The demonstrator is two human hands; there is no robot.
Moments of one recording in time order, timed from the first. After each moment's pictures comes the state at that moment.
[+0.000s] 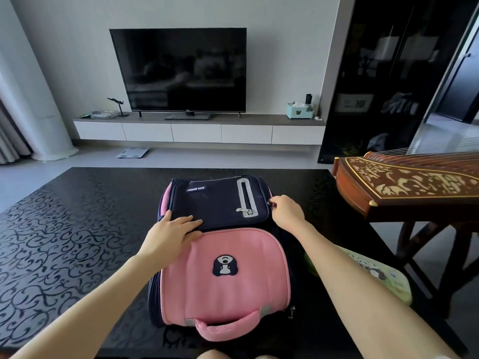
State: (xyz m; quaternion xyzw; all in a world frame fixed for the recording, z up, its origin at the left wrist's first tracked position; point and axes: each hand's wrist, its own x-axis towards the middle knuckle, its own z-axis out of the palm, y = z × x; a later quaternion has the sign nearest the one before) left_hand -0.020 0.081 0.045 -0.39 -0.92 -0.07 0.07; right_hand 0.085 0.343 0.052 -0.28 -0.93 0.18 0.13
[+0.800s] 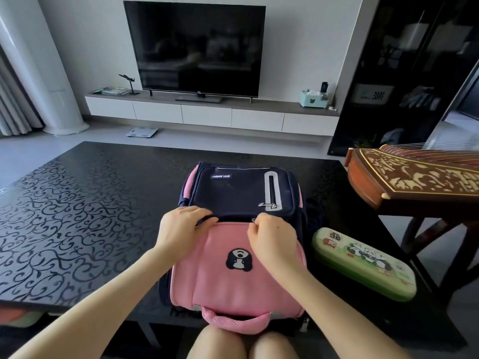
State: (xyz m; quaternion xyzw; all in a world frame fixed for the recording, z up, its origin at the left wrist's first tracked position) left_hand 0.007 0.077 0.020 -0.40 -0.85 -0.24 0.23; right_hand 0.140 0.216 0.051 -0.26 -0.93 0.10 0.23
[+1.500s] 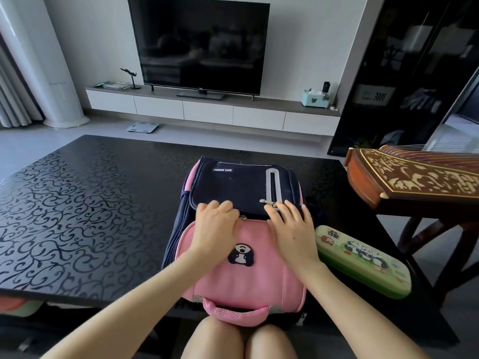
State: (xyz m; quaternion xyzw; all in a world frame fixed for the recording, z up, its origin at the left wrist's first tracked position) left_hand 0.054 0.119 0.028 -0.43 -0.85 -0.17 0.27; right_hand 0.156 0.273 0.010 -0.16 -0.95 -0.06 0.26
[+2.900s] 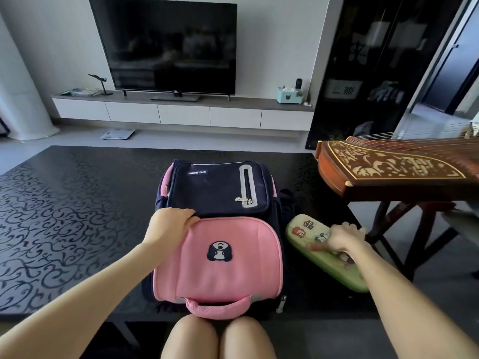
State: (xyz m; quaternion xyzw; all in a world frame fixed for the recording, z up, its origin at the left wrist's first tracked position) left_hand 0.027 0.106 0.032 -0.39 -0.90 -0.13 0.12; right_hand 0.241 0.419 0.011 -0.48 -0.86 0.01 -0.17
